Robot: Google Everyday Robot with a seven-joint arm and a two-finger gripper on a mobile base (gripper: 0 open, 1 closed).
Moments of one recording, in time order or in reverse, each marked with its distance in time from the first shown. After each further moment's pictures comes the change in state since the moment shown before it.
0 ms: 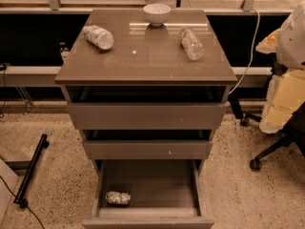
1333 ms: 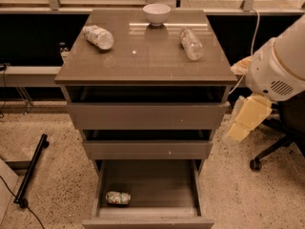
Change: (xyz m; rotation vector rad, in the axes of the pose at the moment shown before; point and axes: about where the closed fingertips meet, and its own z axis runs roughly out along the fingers) arm -0.034 0.012 0.061 -0.024 -0.182 0.066
